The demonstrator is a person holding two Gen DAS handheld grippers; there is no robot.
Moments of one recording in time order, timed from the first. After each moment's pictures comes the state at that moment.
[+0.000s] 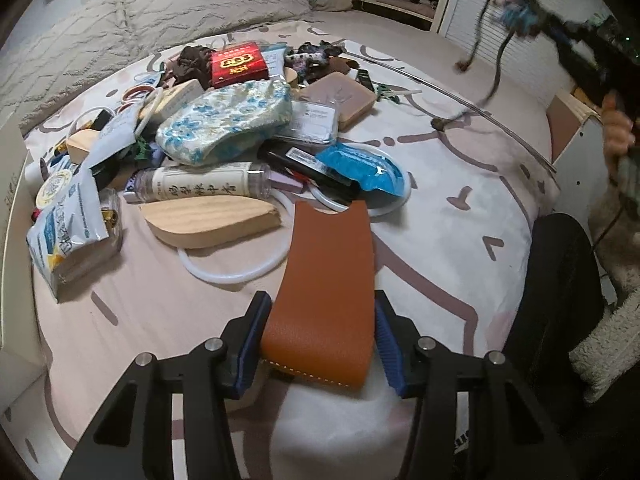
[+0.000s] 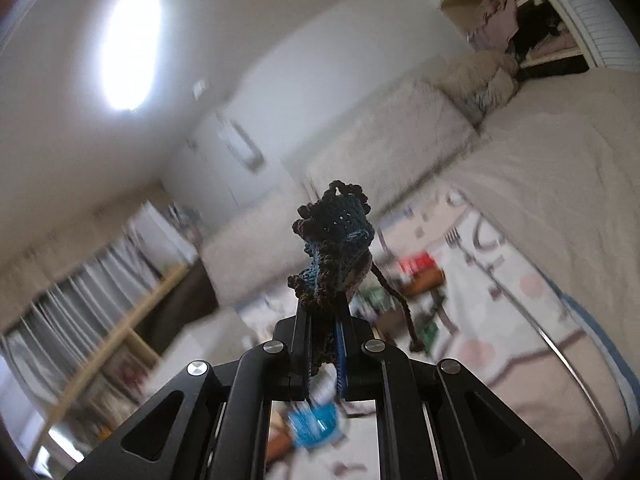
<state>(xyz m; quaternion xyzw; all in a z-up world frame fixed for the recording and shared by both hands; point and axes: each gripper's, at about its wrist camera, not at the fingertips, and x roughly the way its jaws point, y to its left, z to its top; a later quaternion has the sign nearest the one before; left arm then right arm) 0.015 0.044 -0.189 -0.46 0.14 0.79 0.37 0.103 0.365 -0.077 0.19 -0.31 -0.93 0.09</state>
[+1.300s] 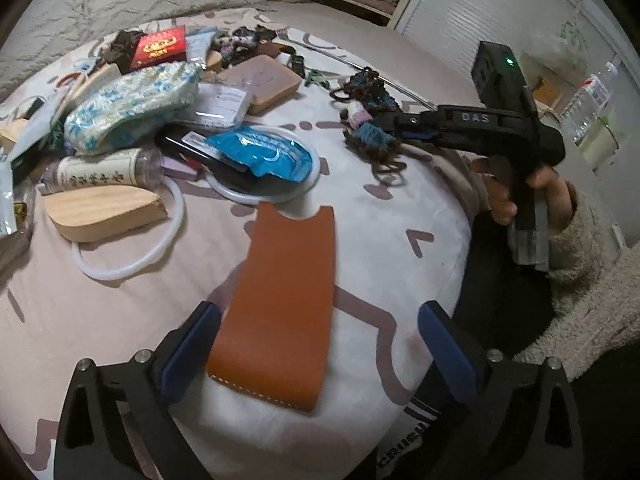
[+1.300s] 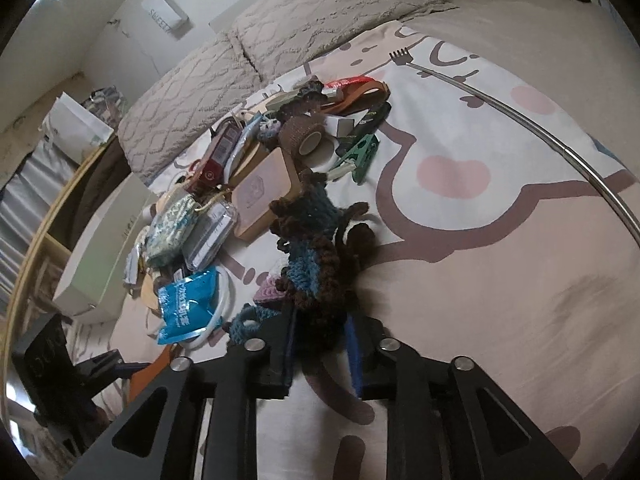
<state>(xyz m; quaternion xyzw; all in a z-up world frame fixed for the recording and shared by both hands) 0.040 0.070 -0.195 -0.49 0.09 0.75 0.44 0.061 0.325 -0.206 0.41 -0.27 -0.87 0.05</state>
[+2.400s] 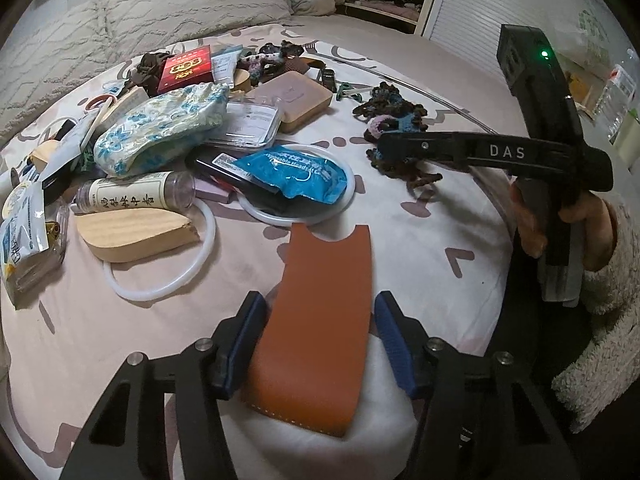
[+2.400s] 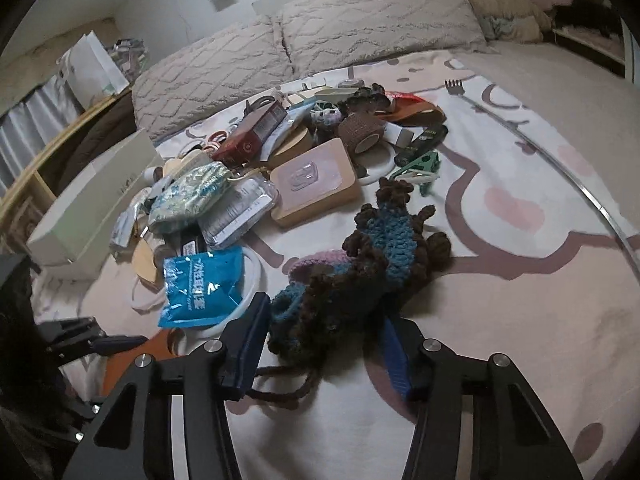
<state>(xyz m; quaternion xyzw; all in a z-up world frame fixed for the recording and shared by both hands) 0.039 0.076 -0.196 -0.45 0.13 0.79 0.39 0.050 0.272 -0.201 0.41 -0.17 -0.90 0.05</state>
